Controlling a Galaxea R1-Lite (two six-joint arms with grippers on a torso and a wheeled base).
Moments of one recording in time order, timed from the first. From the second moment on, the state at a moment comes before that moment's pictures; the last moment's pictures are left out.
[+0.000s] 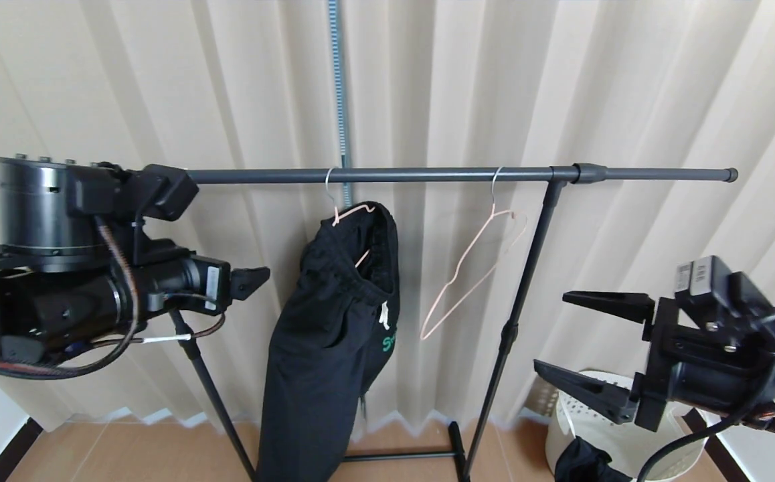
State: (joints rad) left arm -0.35 1.48 -0.83 -0.24 0.14 0.06; right arm 0.36 1.41 -0.39 -0.78 0.49 -0.27
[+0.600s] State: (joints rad) left arm -0.40 0.79 -0.23 -0.14 0.14 0.08; right arm 0.37 0.84 -0.21 -0.35 0.27 -0.19
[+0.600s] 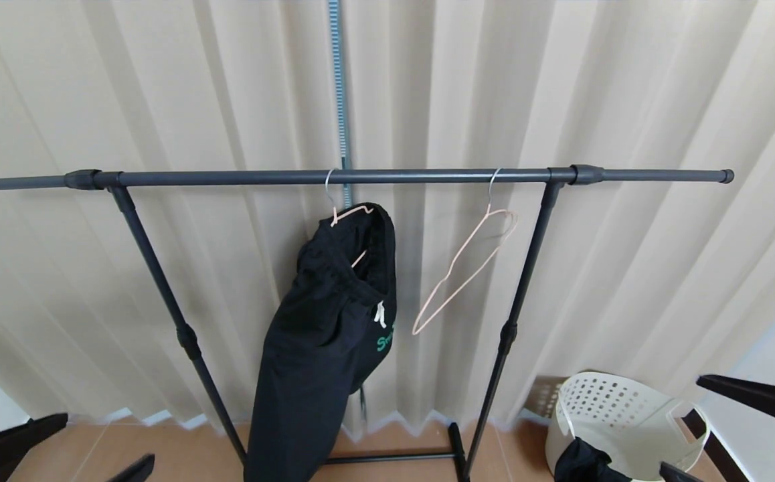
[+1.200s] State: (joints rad) left arm -0.40 0.50 0.00 -0.09 0.14 0.07; right arm 0.36 0.40 0.00 -0.11 0.05 0.01
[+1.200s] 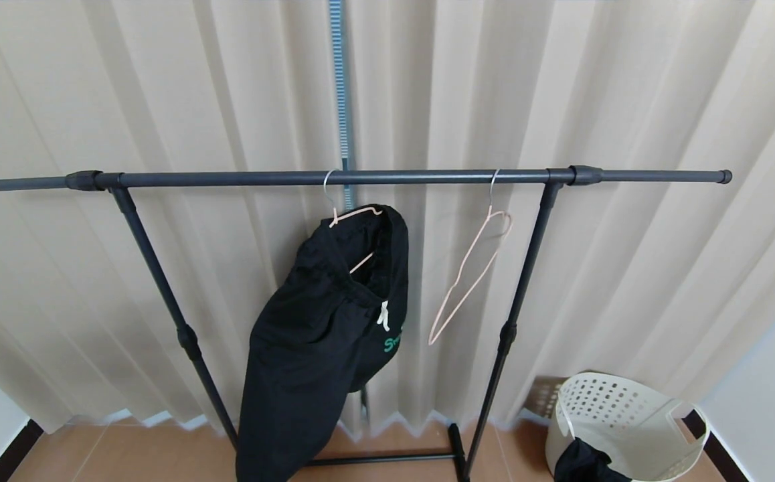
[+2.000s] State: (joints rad) left arm -0.21 0.24 0.00 -0.08 0.22 0.06; right arm 0.07 0.11 0.00 -0.09 -0.04 -0.04
